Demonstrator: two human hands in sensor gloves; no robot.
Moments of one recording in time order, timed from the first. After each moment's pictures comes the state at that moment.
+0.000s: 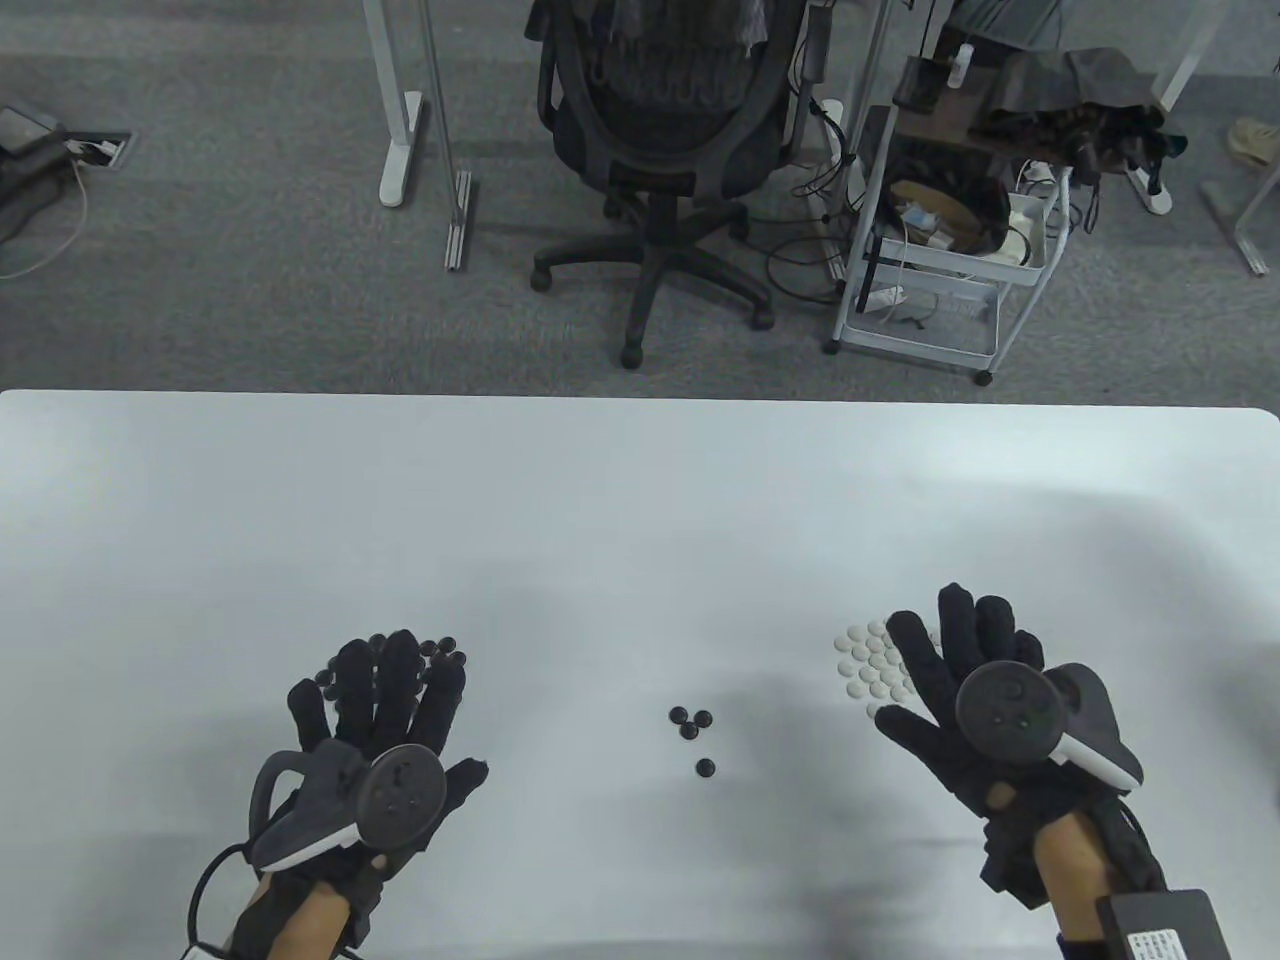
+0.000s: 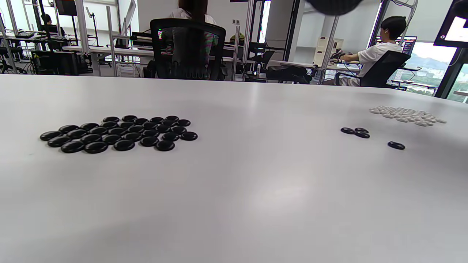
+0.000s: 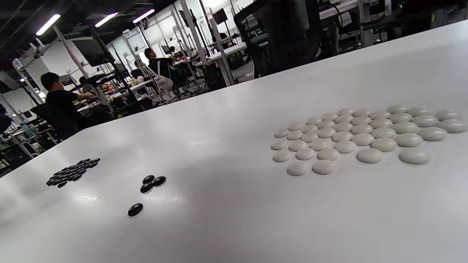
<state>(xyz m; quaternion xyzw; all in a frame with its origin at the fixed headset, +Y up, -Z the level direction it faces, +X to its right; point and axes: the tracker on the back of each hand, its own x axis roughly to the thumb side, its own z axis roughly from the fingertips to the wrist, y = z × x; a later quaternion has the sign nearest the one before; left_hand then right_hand) -0.218 -0.693 -0.215 -0.08 -0.17 0.04 0.98 0.261 -0.675 -0.271 0.20 0.09 0.96 0.16</state>
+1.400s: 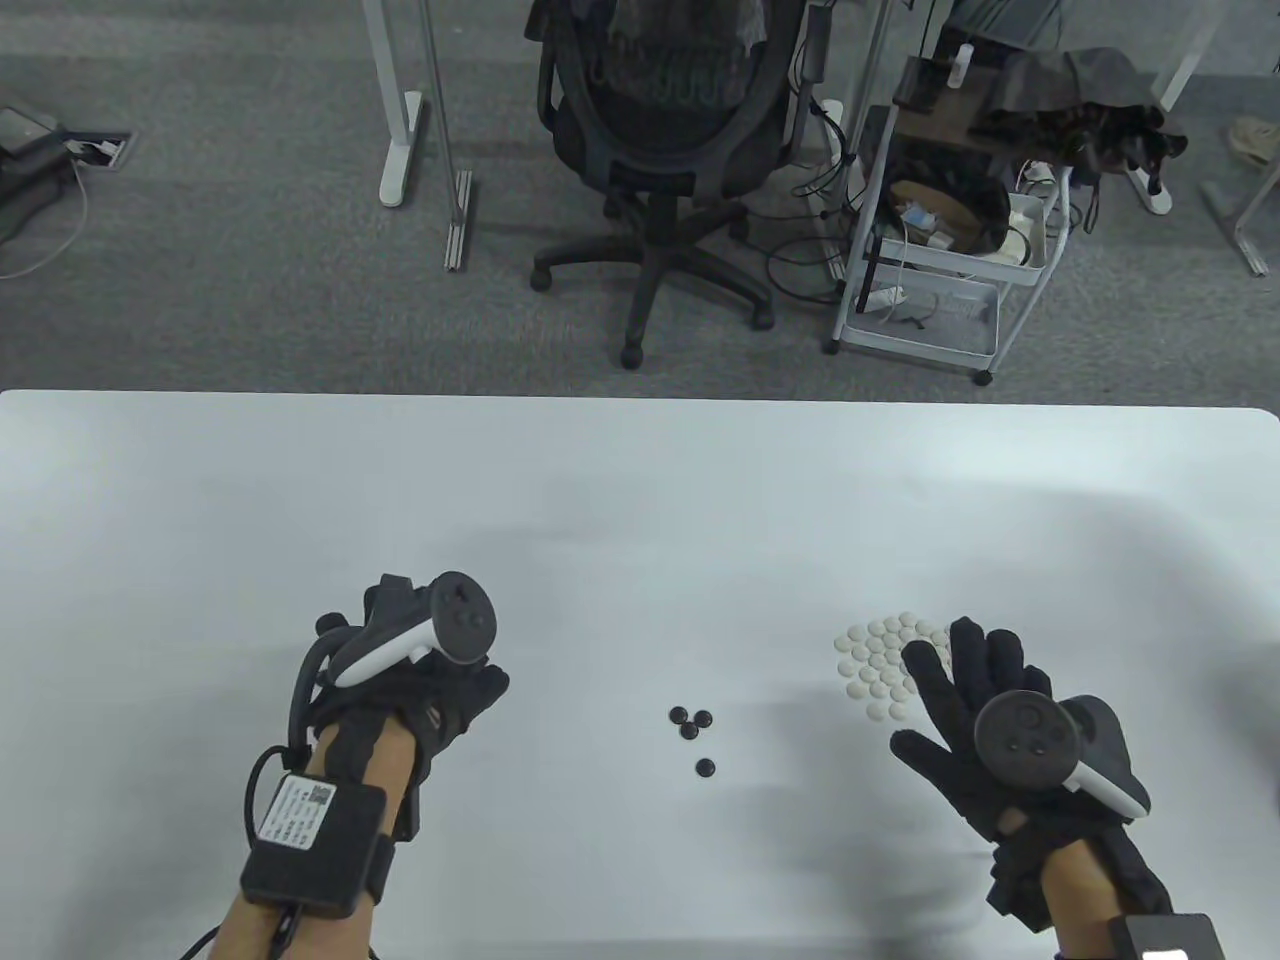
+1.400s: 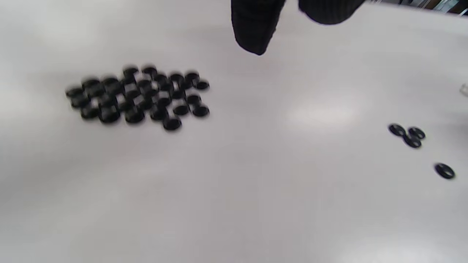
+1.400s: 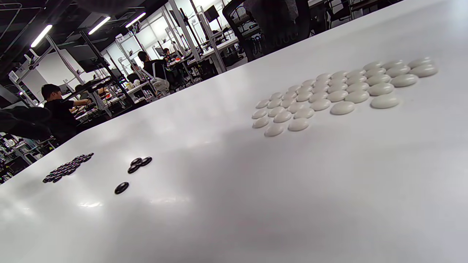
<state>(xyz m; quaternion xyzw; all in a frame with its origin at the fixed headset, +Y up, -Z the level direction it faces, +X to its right) -0.188 -0.672 -0.316 -0.37 -0.03 0.07 0.93 0.288 -0.711 -0.269 0.18 0.12 0.96 0.19</state>
